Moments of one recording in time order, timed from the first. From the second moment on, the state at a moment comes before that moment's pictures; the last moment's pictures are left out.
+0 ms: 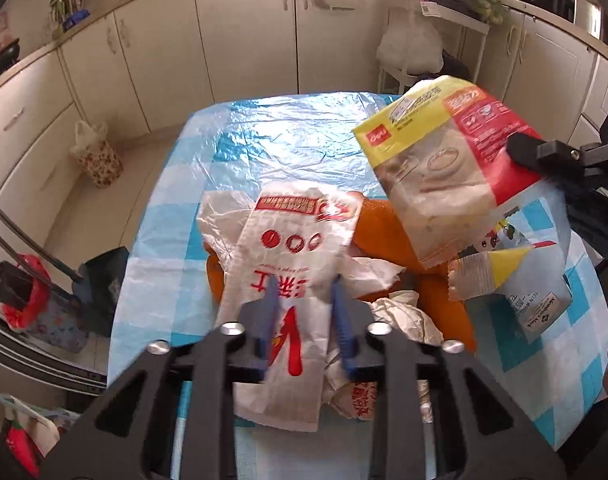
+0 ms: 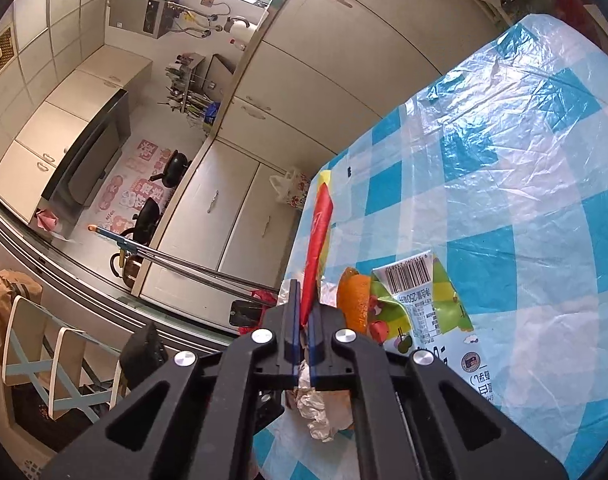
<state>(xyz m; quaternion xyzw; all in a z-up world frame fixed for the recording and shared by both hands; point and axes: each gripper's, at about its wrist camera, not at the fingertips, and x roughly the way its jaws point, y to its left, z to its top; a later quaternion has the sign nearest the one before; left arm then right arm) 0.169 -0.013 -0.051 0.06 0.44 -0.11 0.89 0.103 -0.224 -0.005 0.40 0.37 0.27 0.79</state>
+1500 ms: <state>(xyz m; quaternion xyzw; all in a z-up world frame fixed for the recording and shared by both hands) -0.103 0.032 0.061 -0.02 0.31 -0.18 0.93 -0.154 -0.169 0.030 0.30 0.32 0.30 0.85</state>
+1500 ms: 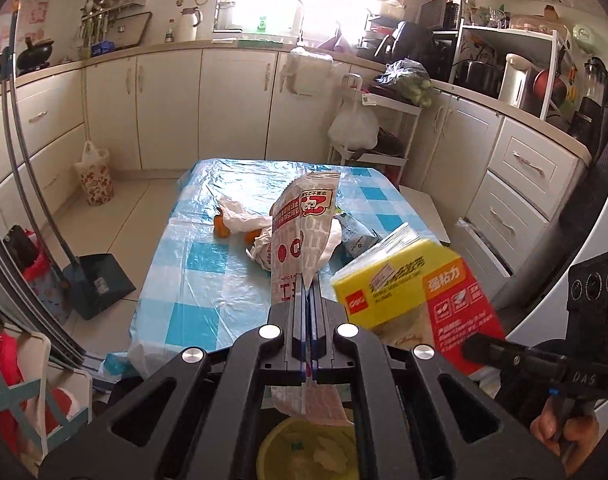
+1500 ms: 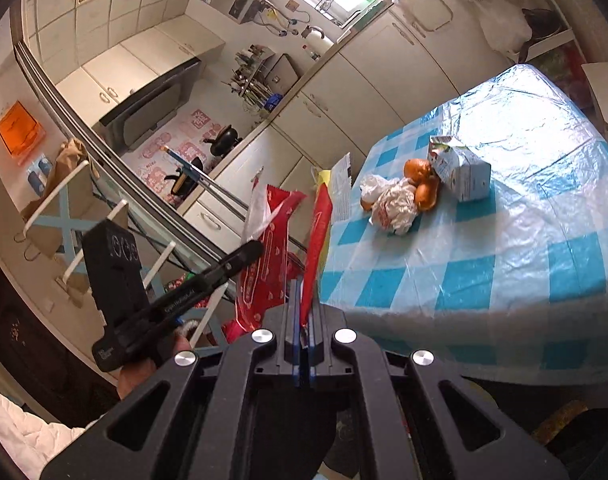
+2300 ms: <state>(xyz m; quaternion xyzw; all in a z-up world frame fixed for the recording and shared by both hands) -0.148 0.044 0.041 -0.06 0.35 -0.21 0.91 -0.154 -0.084 -0.075 0.10 0.55 0.23 0.79</state>
